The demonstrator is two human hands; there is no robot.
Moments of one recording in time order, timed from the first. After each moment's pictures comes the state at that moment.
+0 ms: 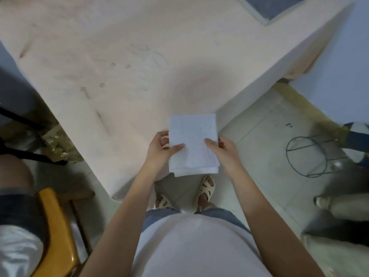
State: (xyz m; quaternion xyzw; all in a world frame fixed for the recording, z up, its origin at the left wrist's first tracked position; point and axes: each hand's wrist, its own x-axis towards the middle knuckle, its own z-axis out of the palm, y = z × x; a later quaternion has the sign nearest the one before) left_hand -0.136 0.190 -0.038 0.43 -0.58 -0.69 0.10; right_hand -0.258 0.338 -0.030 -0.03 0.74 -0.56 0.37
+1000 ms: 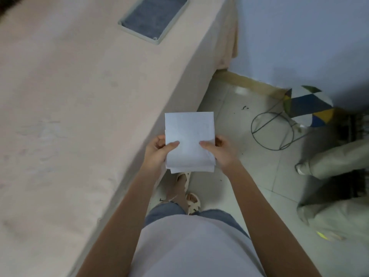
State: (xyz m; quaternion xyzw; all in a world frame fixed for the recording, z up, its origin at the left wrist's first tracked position) left_hand -0.403 0.308 -0.016 0.35 -0.56 -0.75 0.00; right_hand -0.471 0.481 -0.051 0.11 0.69 -0.65 0.30
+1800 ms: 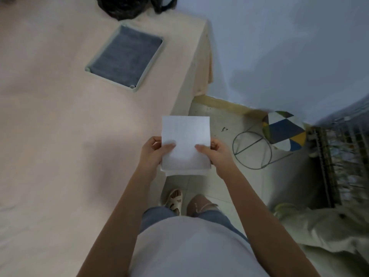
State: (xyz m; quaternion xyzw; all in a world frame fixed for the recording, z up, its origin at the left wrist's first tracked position) left_hand -0.611 0.237 -0.034 0.27 -0.59 -0.76 -0.06; right_hand -0.643 0.427 -0.030 0.17 0.70 -0.66 0.20
